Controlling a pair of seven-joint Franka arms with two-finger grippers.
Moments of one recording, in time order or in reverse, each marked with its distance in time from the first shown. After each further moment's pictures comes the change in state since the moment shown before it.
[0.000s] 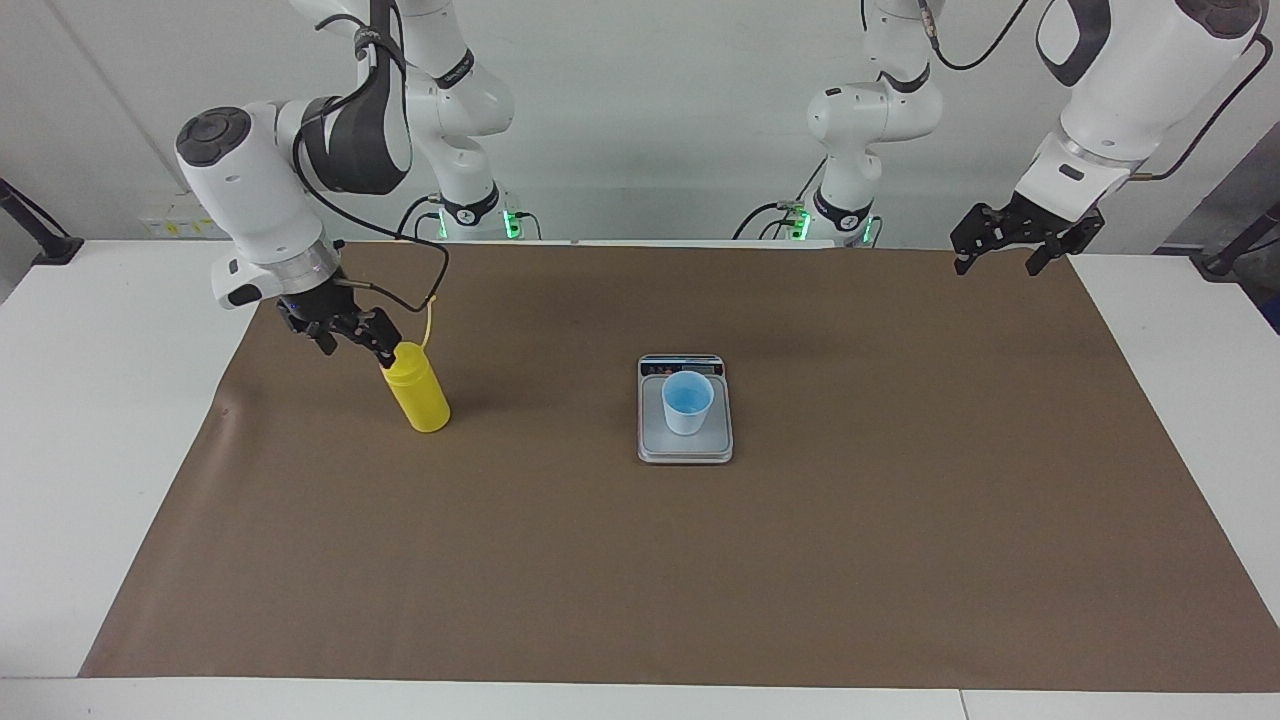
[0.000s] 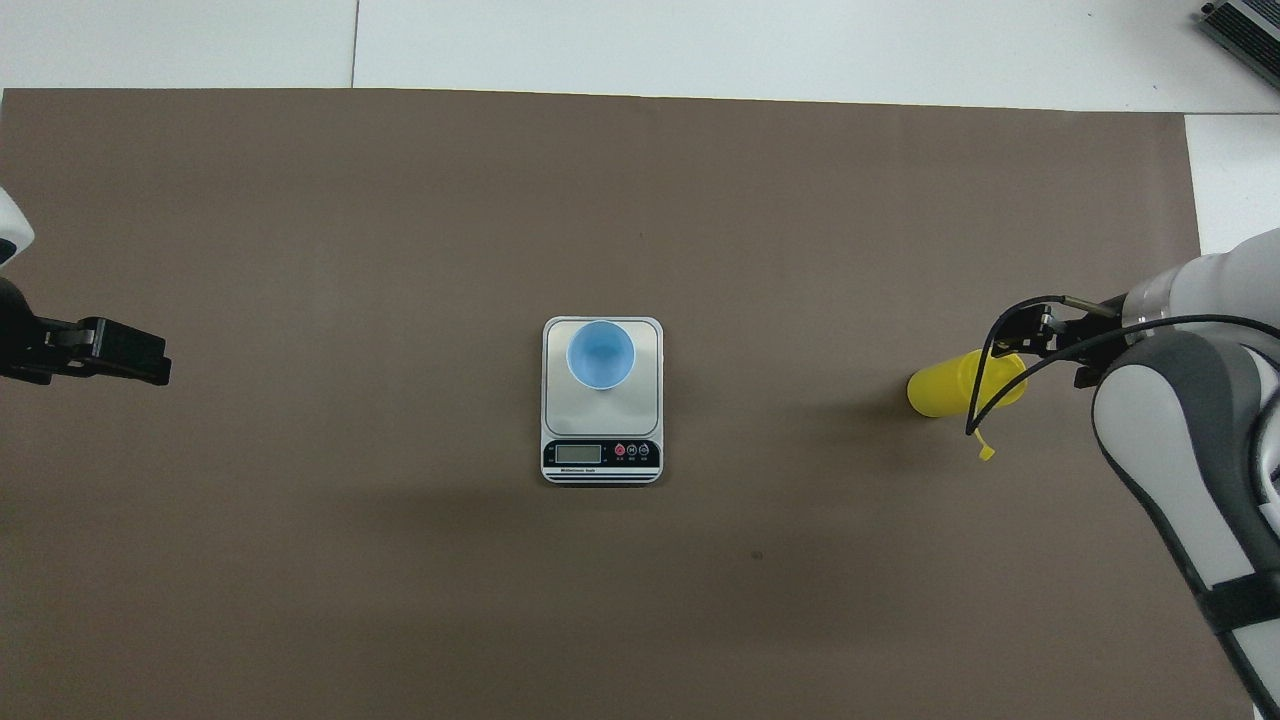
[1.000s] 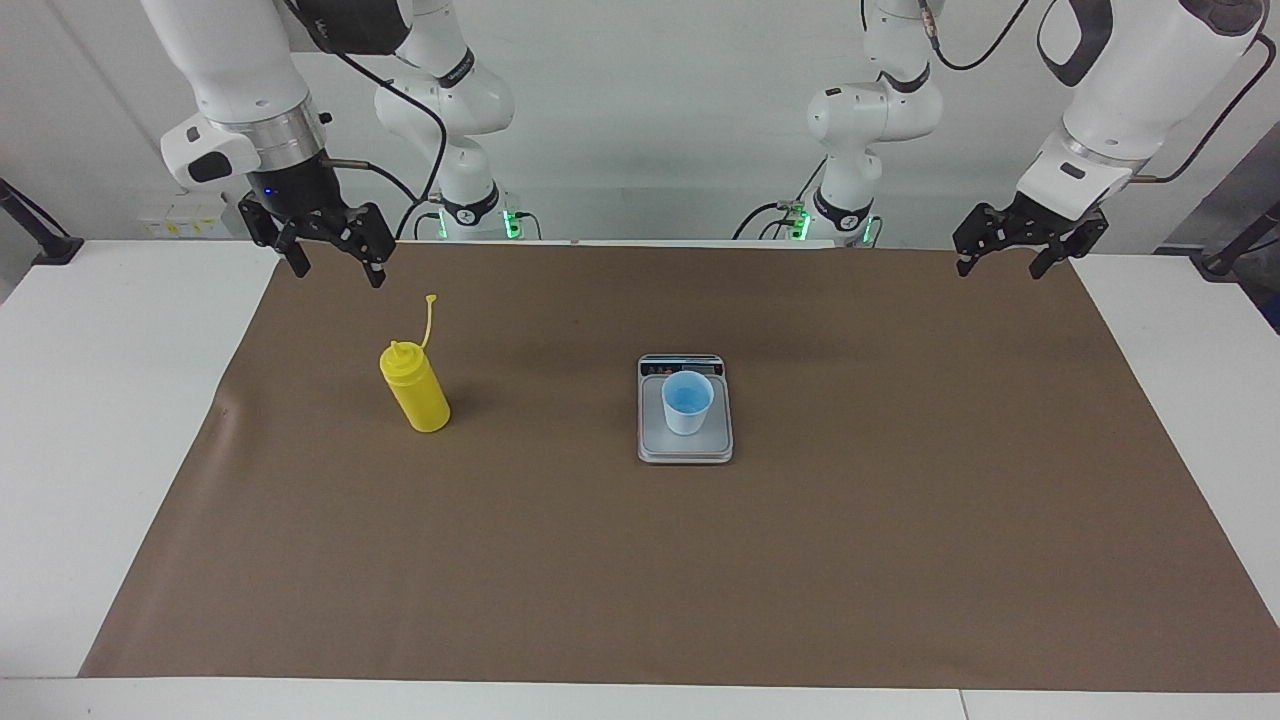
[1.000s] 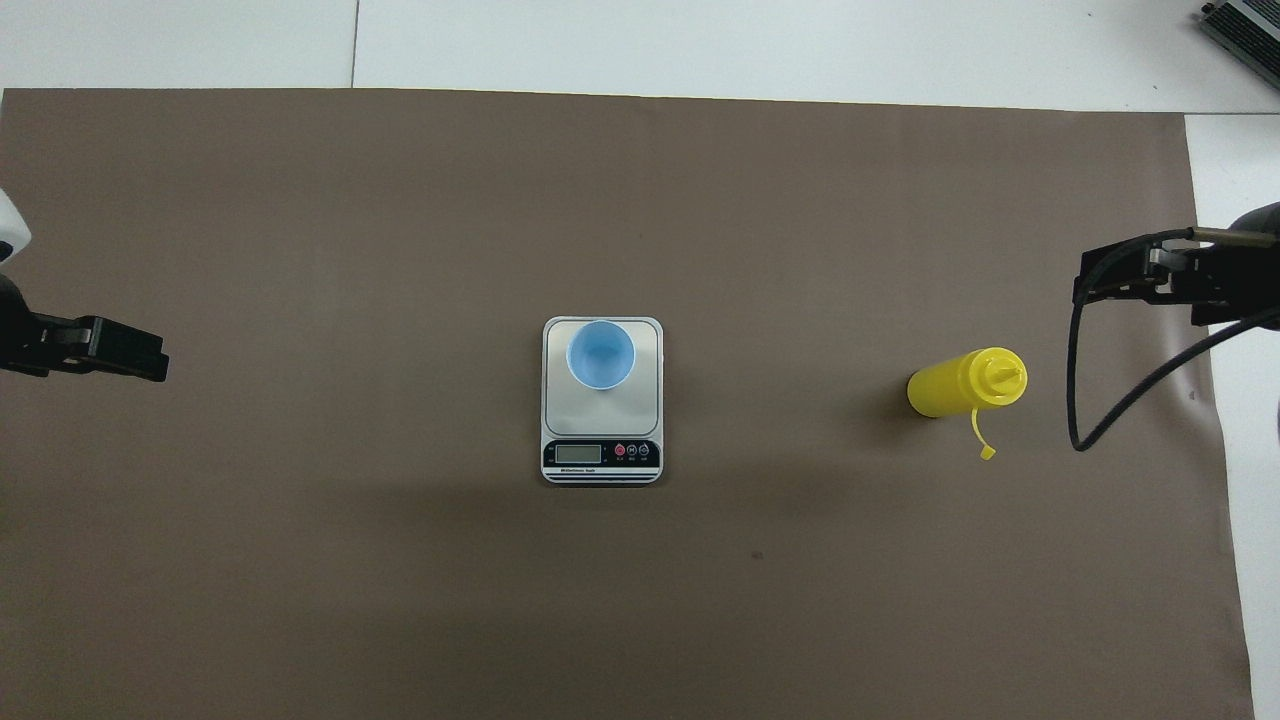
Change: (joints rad) left arm 0.001 0.000 0.003 -0.001 0.014 0.019 0.049; right arm 0.070 0.010 0.003 0.422 -0.050 -0.409 -0.004
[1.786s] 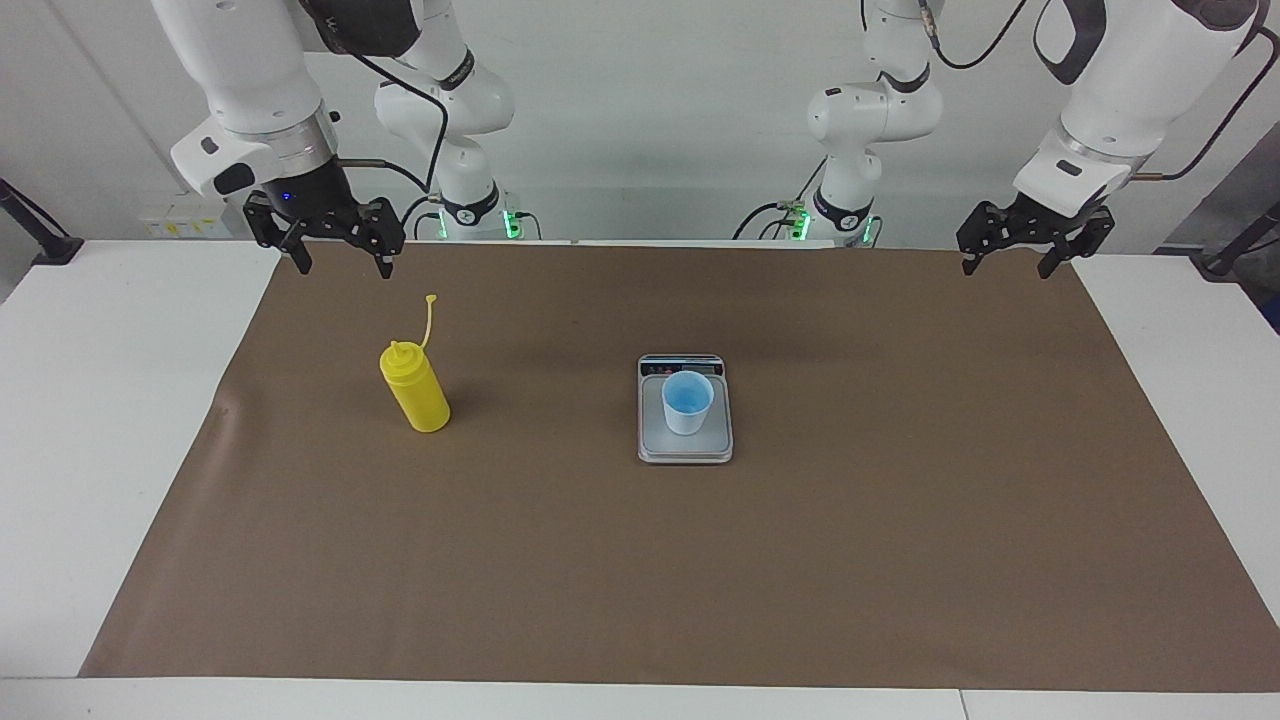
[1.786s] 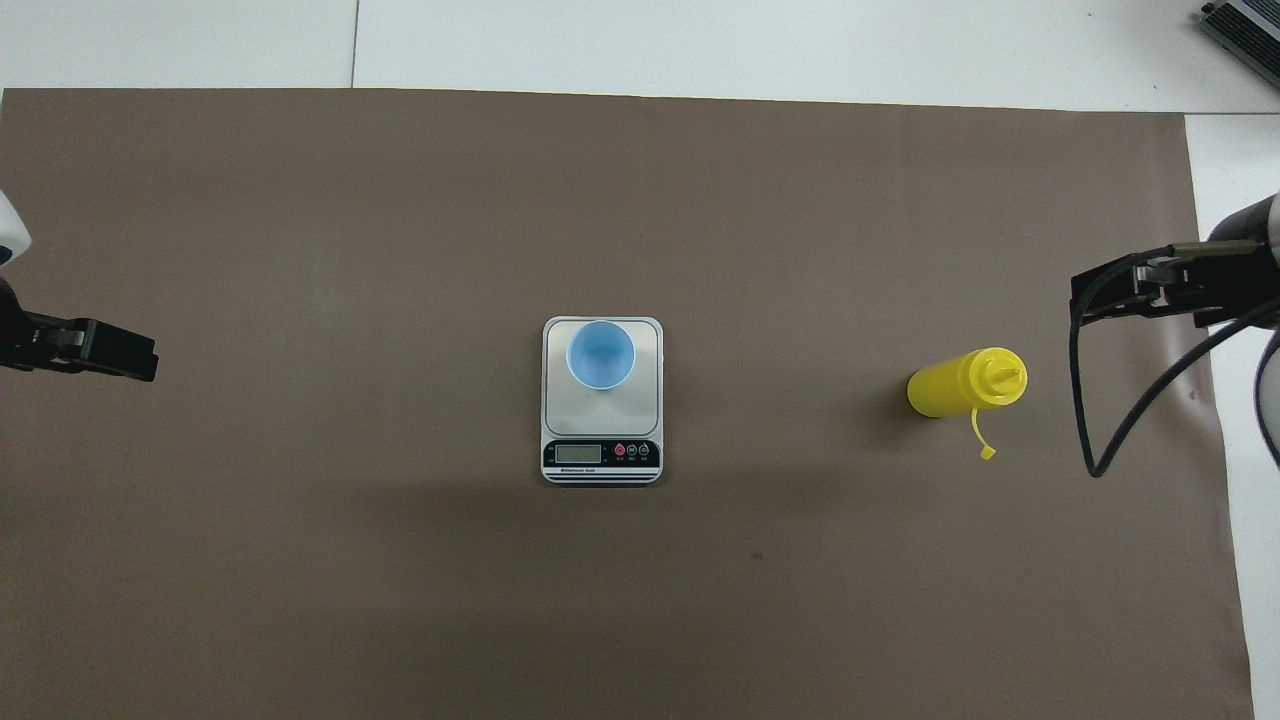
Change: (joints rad) left arm -0.004 -0.001 -0.008 0.004 0.028 0.000 0.025; right arm 0.025 0.040 0.004 0.021 -0.040 -0.057 -0.106
